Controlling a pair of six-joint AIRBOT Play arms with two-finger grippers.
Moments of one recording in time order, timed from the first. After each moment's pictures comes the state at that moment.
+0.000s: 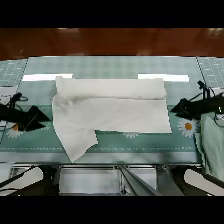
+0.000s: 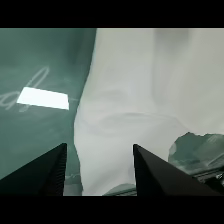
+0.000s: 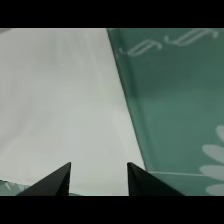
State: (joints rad) left arm 0.60 -1.22 0.71 1.01 -1.39 -1.33; right arm -0.41 -1.19 0.74 -0.97 1.20 1.30
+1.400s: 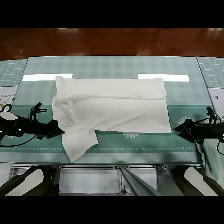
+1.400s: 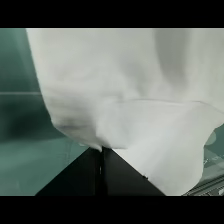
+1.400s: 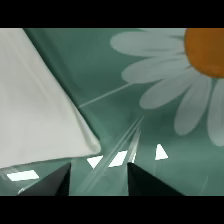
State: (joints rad) left arm 0.35 -1.13 0.47 0.95 -1.17 -1.20; right arm -0.64 -1.04 0.47 -1.02 1.23 1.32
